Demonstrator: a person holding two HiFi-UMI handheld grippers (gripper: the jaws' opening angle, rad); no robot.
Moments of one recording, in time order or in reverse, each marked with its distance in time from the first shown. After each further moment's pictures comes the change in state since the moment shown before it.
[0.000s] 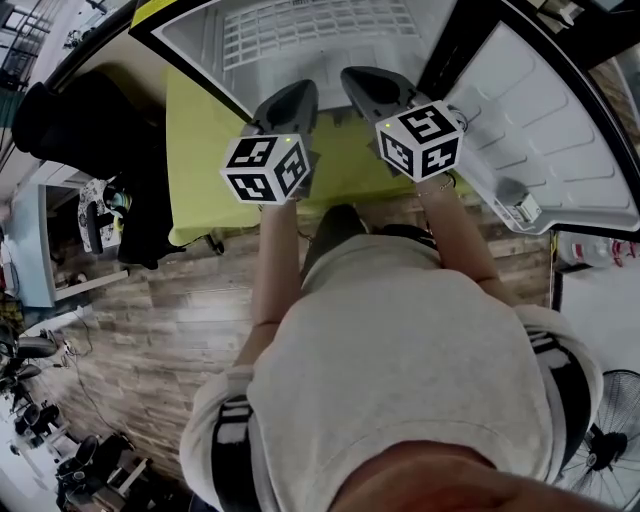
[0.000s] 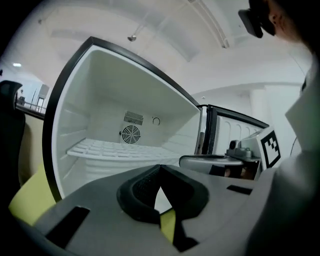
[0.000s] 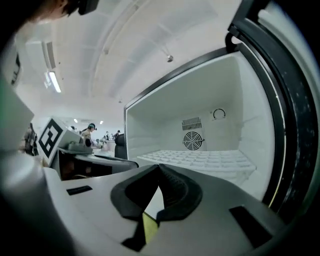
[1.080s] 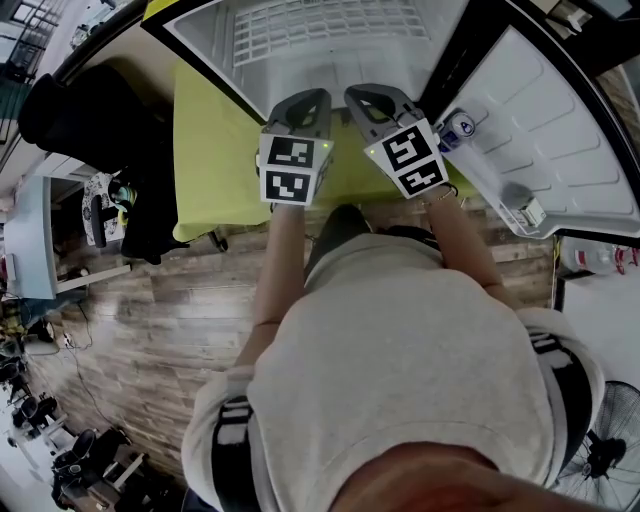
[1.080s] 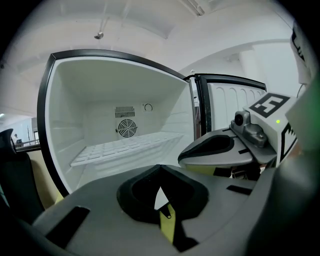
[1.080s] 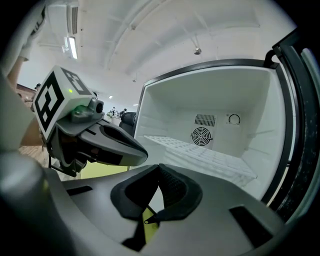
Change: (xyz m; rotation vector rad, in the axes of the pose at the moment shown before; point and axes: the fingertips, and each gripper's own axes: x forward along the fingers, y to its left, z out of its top) left arm 0.003 -0.002 -0.029 0.301 0.186 0.081; right arm 0.003 0.024 -0.036 -0.300 0.147 -0.003
